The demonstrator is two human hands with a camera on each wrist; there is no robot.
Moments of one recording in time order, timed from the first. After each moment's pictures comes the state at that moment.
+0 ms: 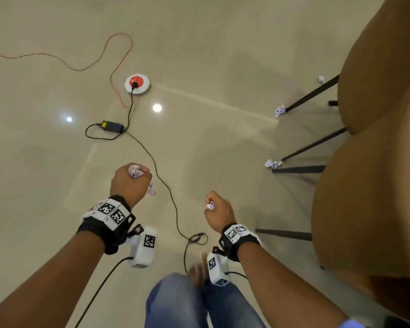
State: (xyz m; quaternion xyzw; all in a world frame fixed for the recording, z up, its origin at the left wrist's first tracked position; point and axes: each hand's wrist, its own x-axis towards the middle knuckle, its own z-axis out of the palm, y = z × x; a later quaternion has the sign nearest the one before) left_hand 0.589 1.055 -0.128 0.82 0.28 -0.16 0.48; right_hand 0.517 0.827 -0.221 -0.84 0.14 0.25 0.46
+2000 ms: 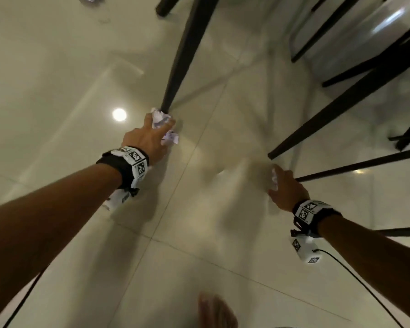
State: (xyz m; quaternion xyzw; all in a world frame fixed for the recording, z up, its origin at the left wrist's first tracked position) left_hand 1.229 0.435 -0.725 0.66 -0.71 -0.24 -0.04; right_hand 0.843 0.500 -0.718 -0.60 0.74 0.20 0.23
